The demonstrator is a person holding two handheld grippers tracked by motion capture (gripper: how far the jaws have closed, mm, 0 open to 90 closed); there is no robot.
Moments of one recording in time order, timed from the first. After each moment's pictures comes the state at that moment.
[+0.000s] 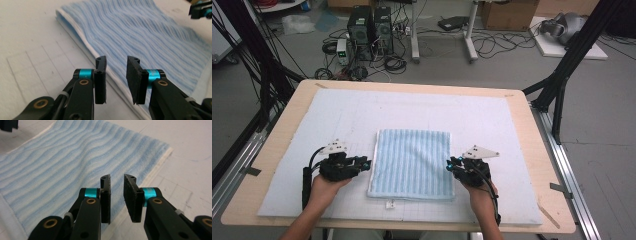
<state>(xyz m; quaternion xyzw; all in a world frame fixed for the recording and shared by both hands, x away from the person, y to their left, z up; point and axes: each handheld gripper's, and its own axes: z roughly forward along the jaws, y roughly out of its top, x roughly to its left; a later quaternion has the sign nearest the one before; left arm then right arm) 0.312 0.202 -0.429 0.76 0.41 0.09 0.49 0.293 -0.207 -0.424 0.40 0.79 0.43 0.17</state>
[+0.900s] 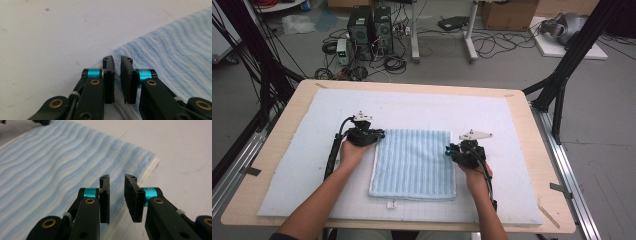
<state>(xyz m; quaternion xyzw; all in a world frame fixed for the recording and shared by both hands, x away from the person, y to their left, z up) 0.418 0.162 -0.451 0.77 0.45 0.15 0.43 0.356 -0.206 -0.431 0.43 0.79 0.41 0.17</state>
